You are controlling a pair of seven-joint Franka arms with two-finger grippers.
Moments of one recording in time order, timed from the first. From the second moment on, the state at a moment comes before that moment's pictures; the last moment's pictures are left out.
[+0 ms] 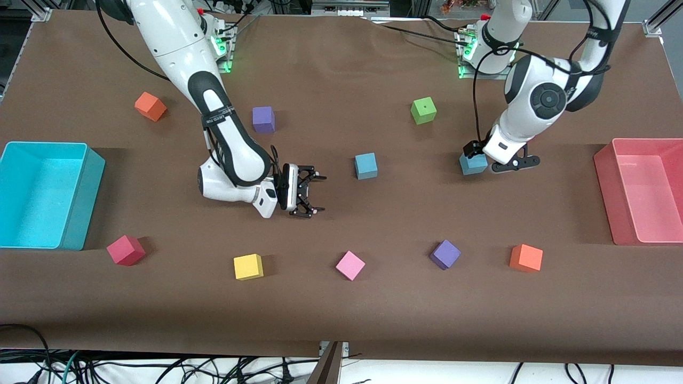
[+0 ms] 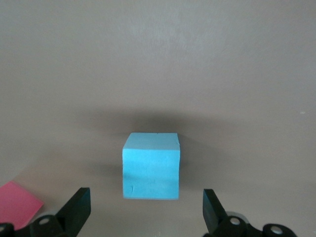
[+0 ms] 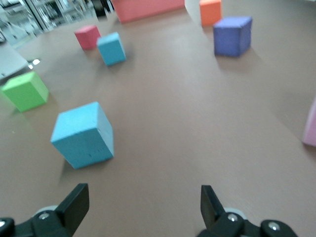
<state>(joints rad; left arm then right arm) -0.04 0.07 -0.19 -2.46 0.00 2.41 -0.41 0.50 0.75 -0.01 -1.72 1.47 2.21 -2.08</state>
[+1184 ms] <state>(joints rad) -0.04 0.22 -0.21 -2.50 0.15 2.61 -0.41 0.52 0.84 0.01 -1.73 1.77 2.07 -2.36</state>
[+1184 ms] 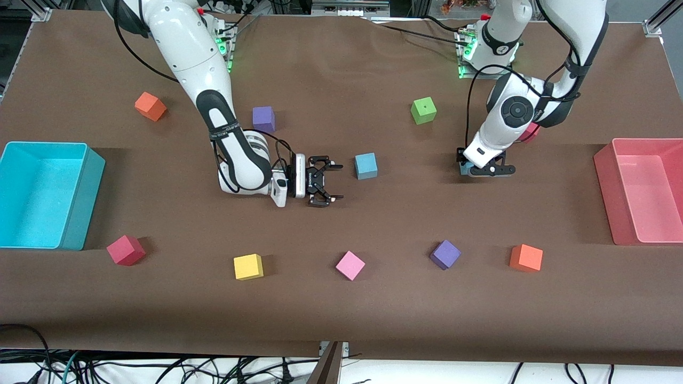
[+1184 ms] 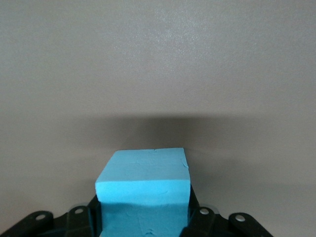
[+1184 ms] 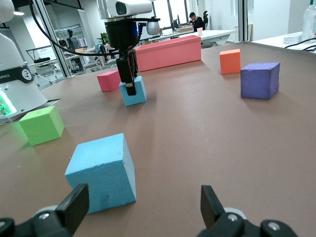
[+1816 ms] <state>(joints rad) -0.04 0.13 -0.25 -2.45 0.15 2.43 -0.41 0.55 0.87 0.01 -1.73 1.82 2.07 -2.38</state>
